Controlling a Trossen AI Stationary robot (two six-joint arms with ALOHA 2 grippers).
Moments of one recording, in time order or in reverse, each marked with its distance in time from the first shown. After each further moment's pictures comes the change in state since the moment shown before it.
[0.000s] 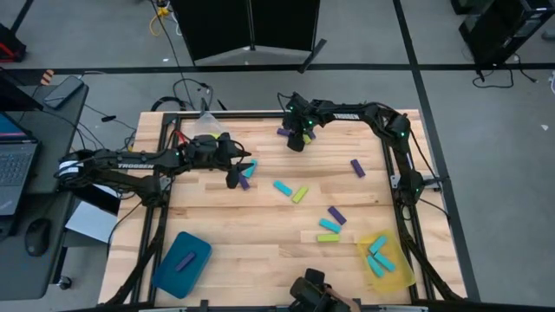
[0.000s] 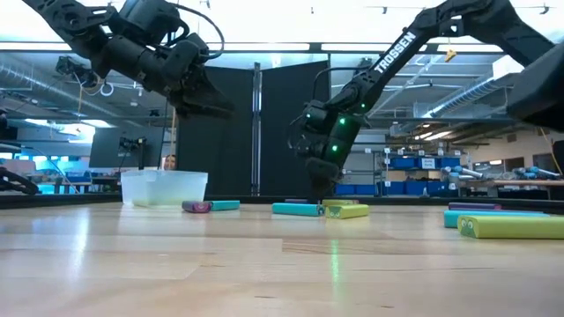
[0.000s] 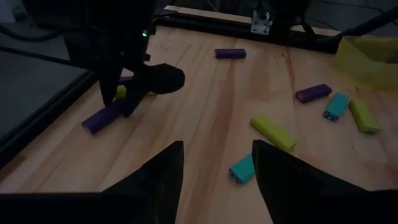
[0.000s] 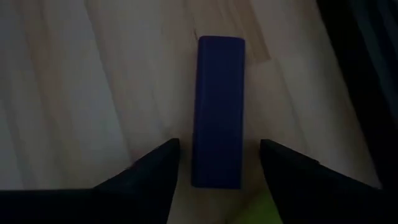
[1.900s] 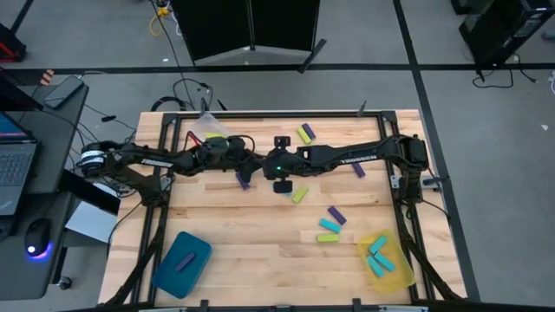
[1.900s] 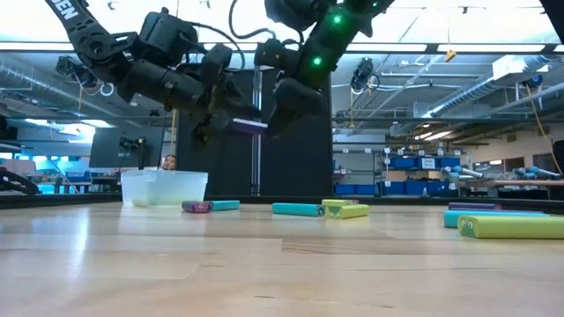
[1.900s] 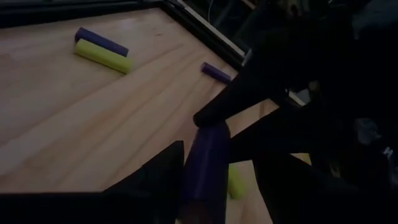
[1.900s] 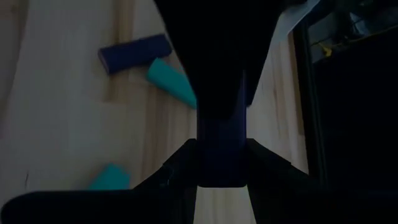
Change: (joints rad) left arm 0.001 0.256 0.001 0.335 0.064 -0.519; right arm 0.577 -0.239 -0.004 0.007 0.512 0.001
